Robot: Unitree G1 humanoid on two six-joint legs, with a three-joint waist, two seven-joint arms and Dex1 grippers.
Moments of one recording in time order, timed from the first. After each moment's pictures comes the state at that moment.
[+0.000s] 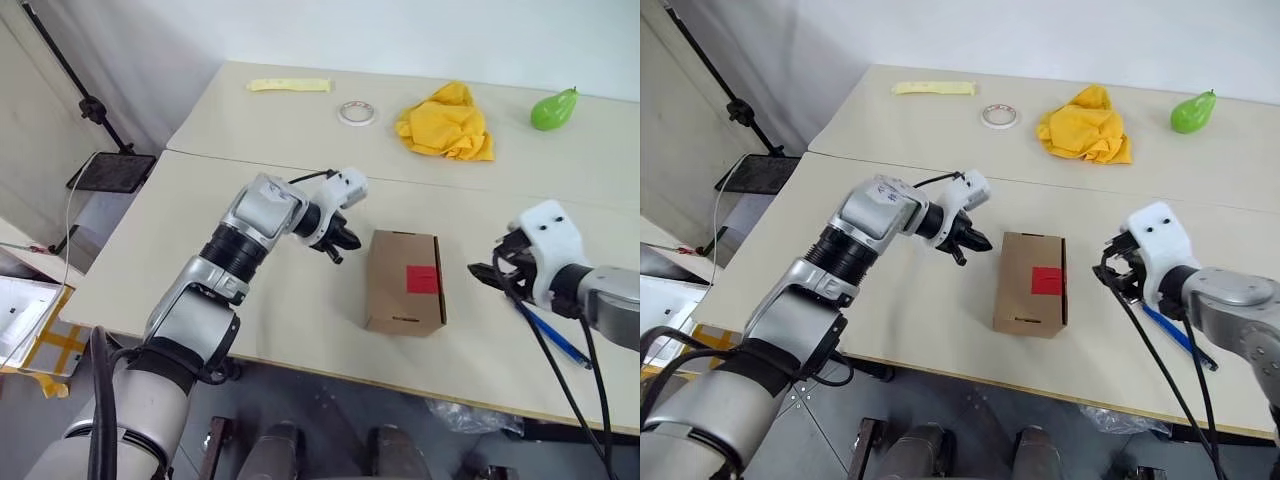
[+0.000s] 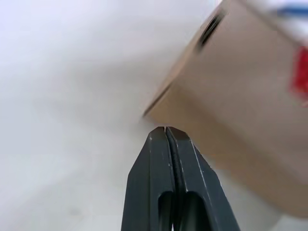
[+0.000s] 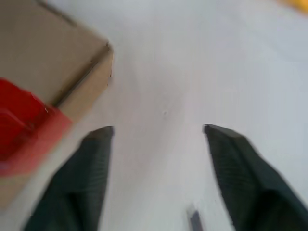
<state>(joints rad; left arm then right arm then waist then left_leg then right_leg) -1.25 0.23 -0.35 0.56 -0.12 0.96 -0.95 -0.32 -0.95 -0.36 -0.62 0.93 1.33 0.16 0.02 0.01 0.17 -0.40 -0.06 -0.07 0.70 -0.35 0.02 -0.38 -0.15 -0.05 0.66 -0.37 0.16</state>
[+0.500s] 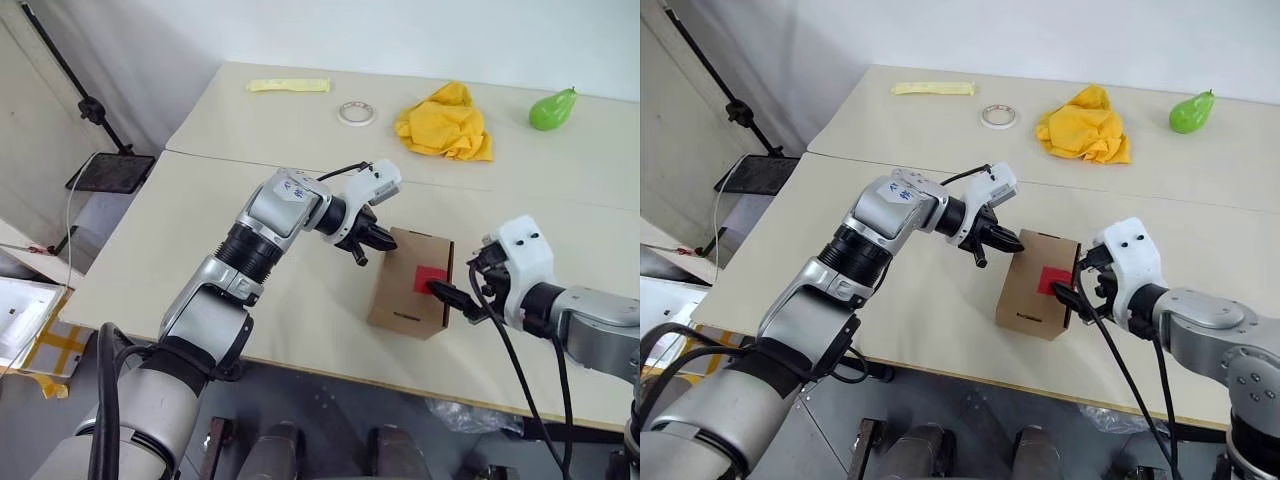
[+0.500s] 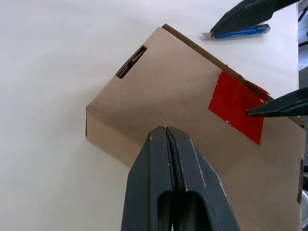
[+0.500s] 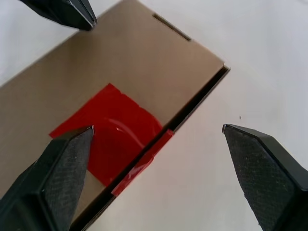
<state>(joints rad) -1.25 0.17 -0.35 0.53 -0.15 0.93 -1.00 -0.31 -0.75 -0.38 -0.71 1.03 1.46 0.02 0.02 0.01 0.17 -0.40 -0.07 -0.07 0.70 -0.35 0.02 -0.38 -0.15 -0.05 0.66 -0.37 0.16</state>
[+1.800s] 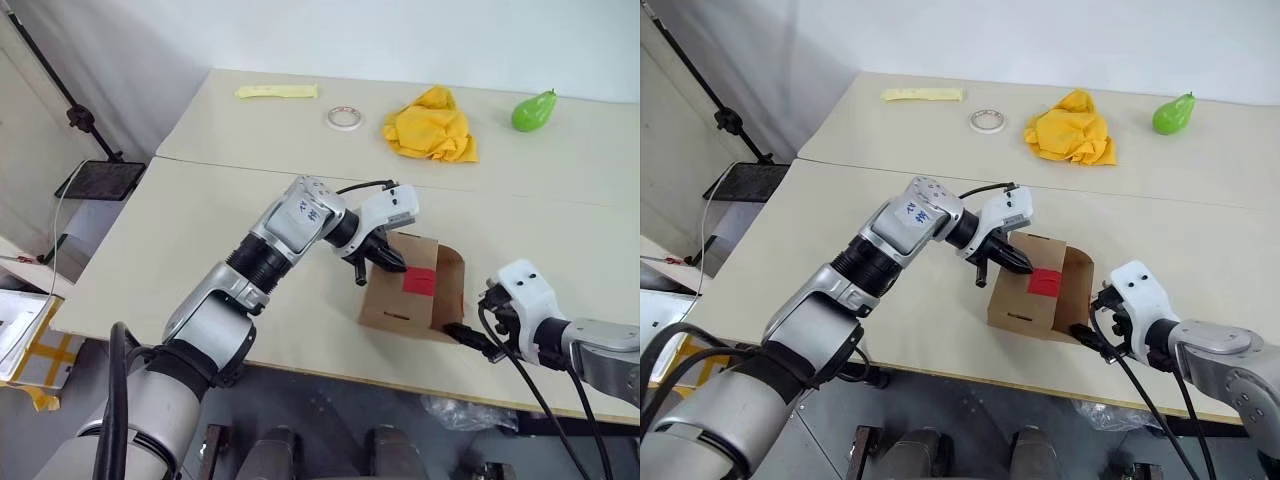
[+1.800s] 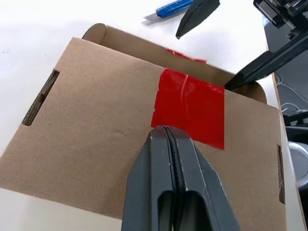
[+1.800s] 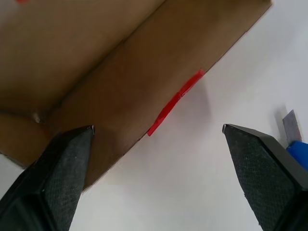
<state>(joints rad) -1.21 0.17 -0.49 0.51 -0.07 0.74 -1.13 -0.06 -0.96 -0.24 -0.65 0.81 1.27 0.32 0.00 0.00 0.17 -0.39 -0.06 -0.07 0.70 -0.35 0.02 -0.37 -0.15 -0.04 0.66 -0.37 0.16</state>
